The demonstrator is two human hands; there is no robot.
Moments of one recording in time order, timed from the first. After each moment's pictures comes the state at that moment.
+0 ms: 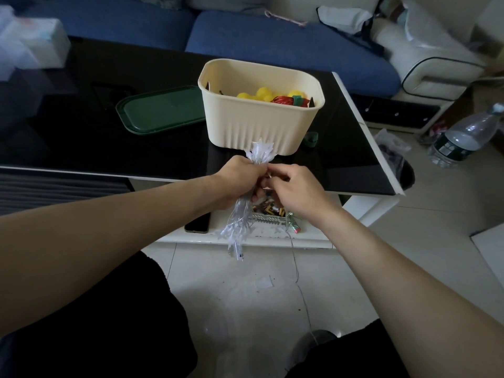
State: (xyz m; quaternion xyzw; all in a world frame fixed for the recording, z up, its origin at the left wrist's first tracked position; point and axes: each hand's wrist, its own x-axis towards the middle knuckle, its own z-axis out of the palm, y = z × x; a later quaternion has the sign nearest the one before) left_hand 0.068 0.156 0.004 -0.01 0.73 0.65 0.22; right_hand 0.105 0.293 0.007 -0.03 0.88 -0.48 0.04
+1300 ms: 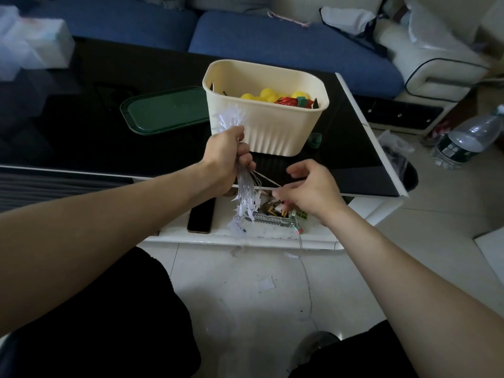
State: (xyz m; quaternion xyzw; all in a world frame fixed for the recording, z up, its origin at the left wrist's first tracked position) left_hand 0.050 0.141 0.029 -0.12 0.52 0.84 0.12; right_hand 0.104 0.306 0.008 0.12 0.84 -0.52 0.05
